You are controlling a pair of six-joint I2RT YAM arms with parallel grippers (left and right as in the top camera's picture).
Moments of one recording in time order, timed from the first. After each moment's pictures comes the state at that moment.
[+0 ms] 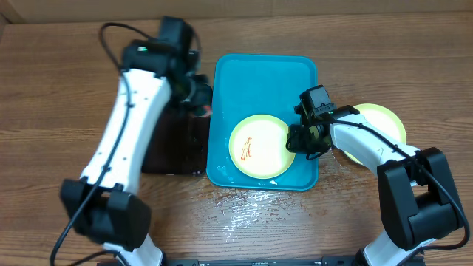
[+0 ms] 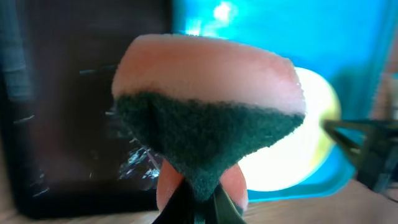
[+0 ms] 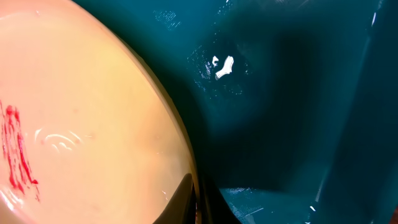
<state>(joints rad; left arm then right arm) -0.28 1.84 1.80 -1.30 0.15 -0.30 0.33 1.82 1.05 -0.60 -0.23 0.35</state>
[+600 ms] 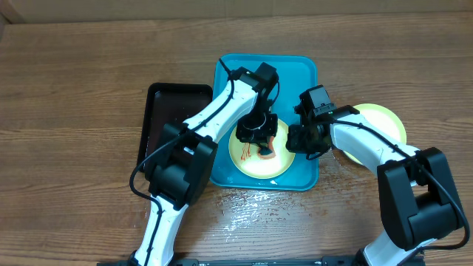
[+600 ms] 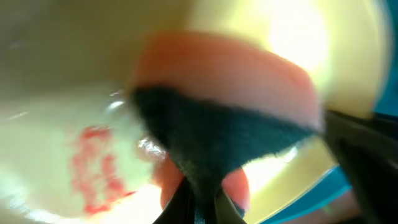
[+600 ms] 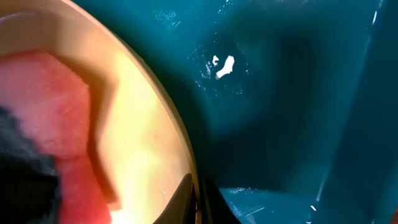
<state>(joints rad) -0.56 2.27 1.81 -1.18 0.34 -0.46 0.33 1.82 1.05 -0.60 -0.23 0.36</state>
